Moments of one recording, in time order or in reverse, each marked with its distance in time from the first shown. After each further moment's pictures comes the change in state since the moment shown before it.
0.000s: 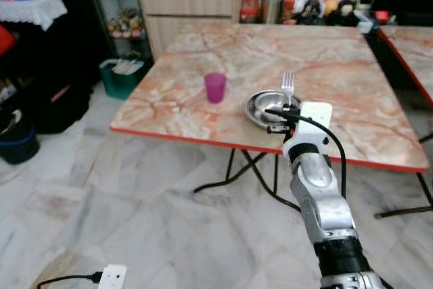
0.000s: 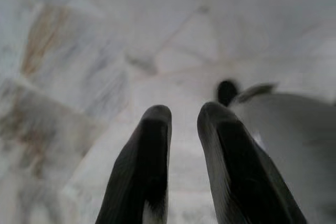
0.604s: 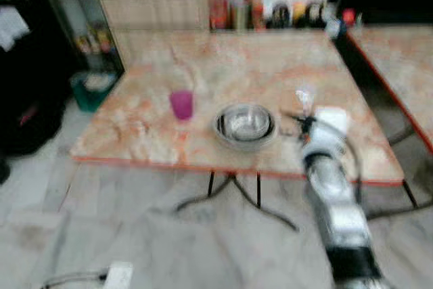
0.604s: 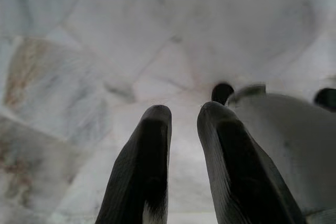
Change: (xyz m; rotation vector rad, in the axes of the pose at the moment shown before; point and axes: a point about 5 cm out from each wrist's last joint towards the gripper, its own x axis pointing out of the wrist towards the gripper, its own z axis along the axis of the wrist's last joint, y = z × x) left arm 0.000 -0.011 -0.003 -0.001 0.004 -0.028; right arm -0.002 -0.024 -0.008 0.014 0.039 -0.104
